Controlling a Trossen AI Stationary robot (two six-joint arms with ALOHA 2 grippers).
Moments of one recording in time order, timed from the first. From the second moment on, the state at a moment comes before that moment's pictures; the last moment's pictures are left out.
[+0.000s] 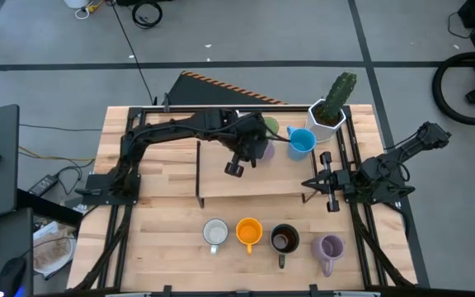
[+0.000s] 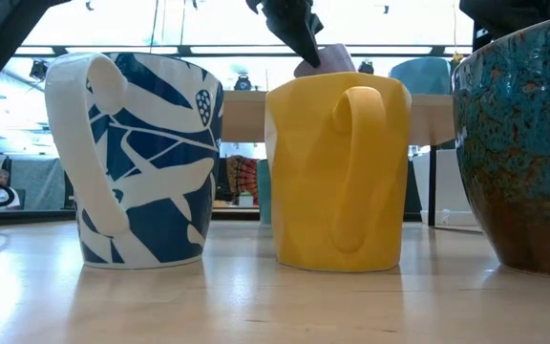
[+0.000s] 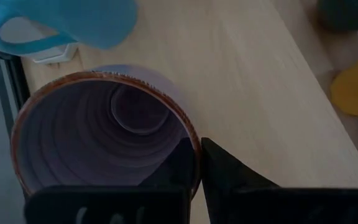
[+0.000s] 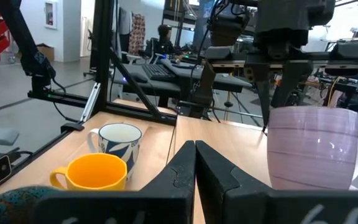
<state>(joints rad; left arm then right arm) 0.12 2.07 2.22 -1.18 0.02 0.53 0.49 0.44 0.23 0.25 0.41 -0.21</state>
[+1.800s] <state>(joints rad) 0.11 2.07 2.22 -1.00 0.05 0.56 0.49 0.44 0.23 0.25 0.41 -0.20</state>
